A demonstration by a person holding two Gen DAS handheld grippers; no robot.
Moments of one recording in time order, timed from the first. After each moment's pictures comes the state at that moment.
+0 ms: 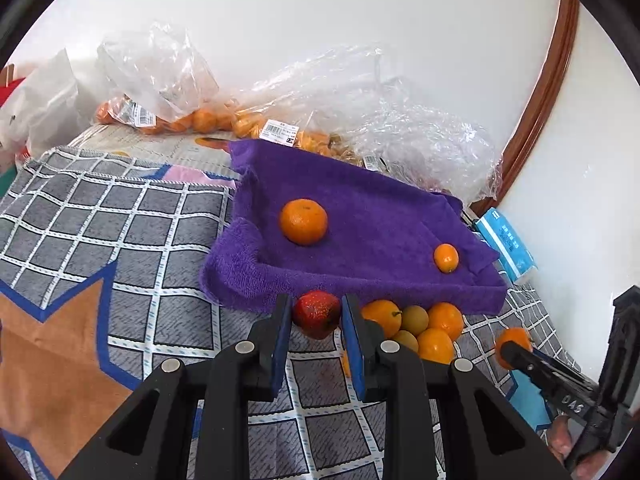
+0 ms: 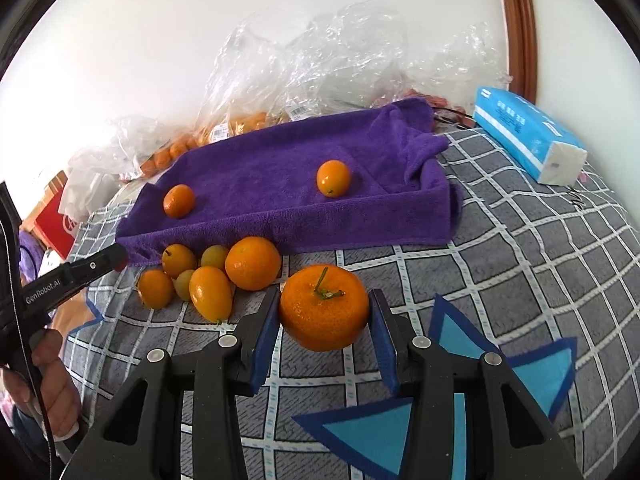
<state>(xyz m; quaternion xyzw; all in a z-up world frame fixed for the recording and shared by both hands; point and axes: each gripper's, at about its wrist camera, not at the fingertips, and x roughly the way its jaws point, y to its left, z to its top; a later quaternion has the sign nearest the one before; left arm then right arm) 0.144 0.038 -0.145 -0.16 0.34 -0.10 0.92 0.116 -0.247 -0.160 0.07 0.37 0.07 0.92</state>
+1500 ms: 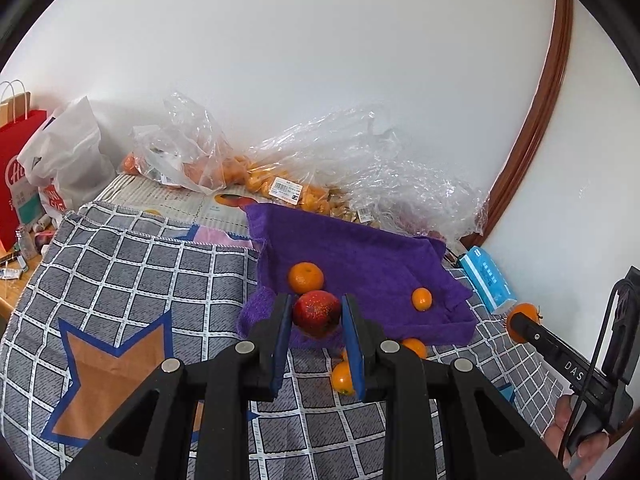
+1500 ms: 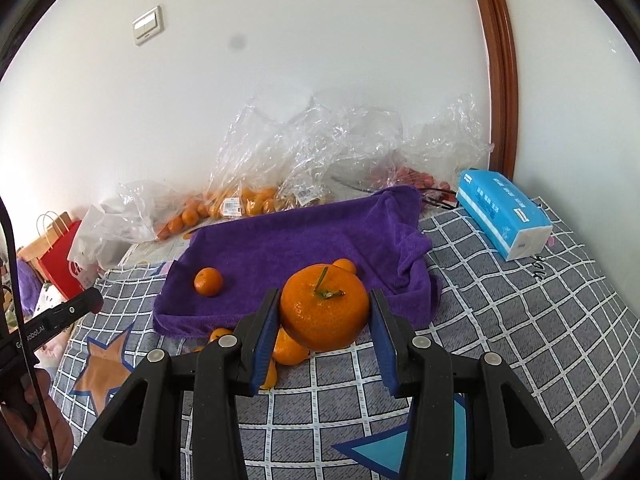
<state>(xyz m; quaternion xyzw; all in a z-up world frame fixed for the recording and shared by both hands) 0.112 0.064 -0.073 -0.16 0.30 -0.09 0.93 0.103 -0.234 -0.077 0.06 0.30 0.04 0.95</state>
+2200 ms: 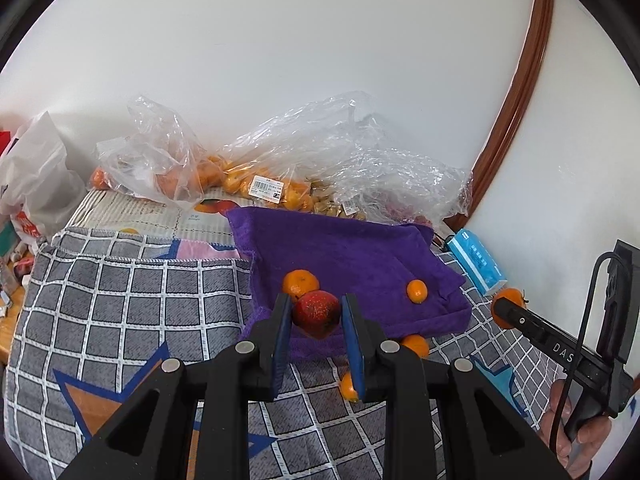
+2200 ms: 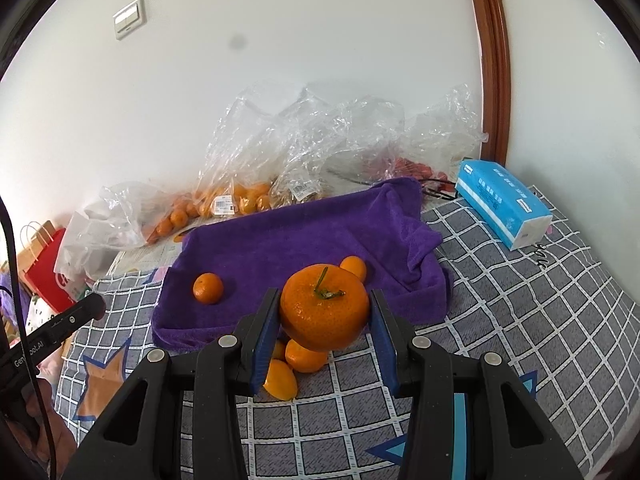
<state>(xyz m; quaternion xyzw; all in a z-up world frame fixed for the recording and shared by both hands) 0.145 0.079 -0.067 -0.13 0.32 -0.15 0.93 0.121 -0.203 -0.075 0.08 0.32 -0.01 0.94</state>
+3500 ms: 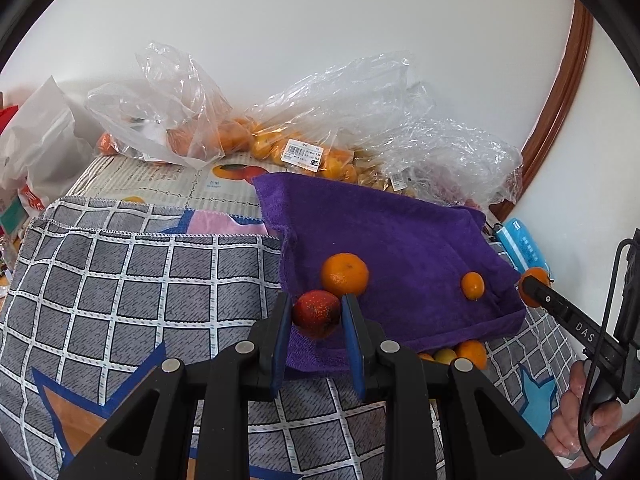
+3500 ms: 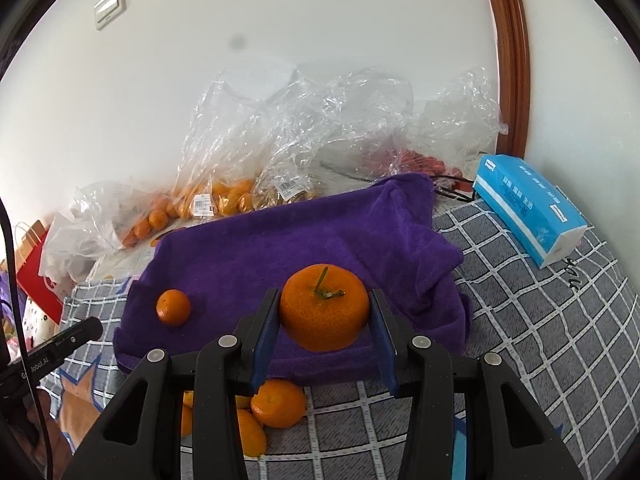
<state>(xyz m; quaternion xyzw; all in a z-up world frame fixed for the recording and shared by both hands) 0.191 0.071 -0.116 -0.13 0.37 -0.08 0.91 0.189 -0.224 -0.107 0.06 0.33 0.01 0.94</state>
